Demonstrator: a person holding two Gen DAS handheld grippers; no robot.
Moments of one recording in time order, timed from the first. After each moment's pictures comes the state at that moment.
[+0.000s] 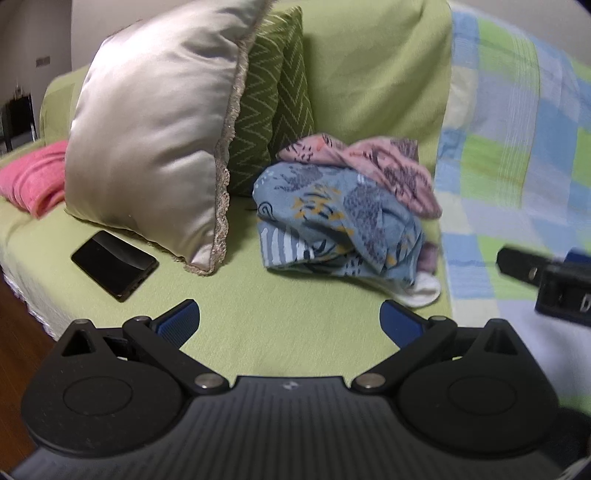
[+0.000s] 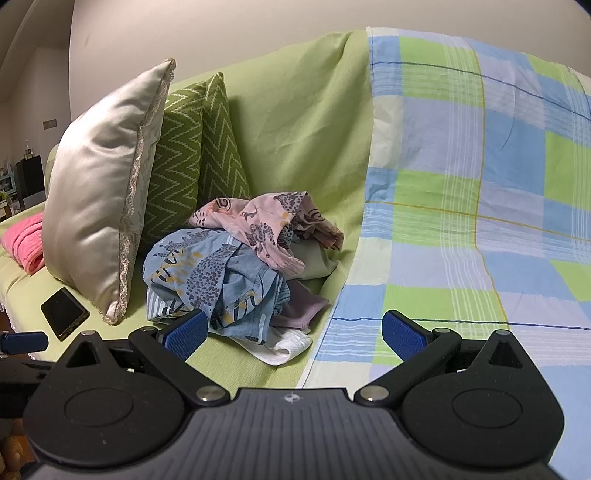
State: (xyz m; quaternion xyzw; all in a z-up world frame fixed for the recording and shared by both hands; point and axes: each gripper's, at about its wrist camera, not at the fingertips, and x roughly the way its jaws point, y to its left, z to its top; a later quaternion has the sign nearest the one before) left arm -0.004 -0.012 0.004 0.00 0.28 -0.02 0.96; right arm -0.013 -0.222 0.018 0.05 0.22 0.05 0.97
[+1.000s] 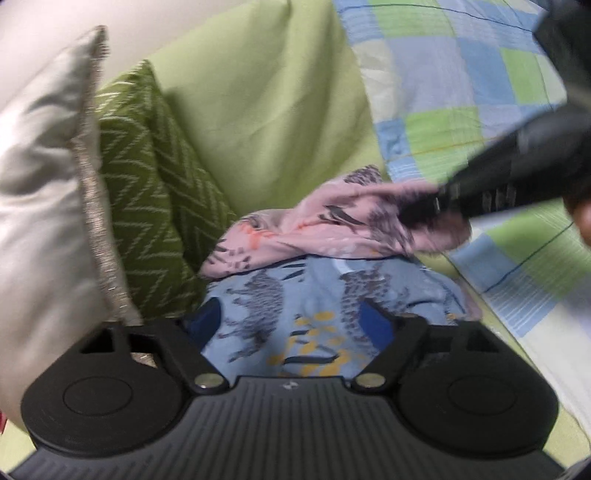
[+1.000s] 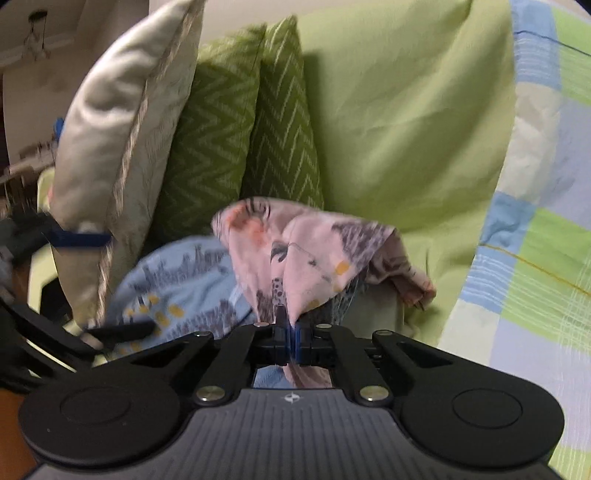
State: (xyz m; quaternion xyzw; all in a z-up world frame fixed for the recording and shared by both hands) left arm 0.155 -0.047 0.002 0.22 0.20 -0.17 0.94; right arm 0.187 -0.214 0.024 -0.02 0.25 0.21 0.94
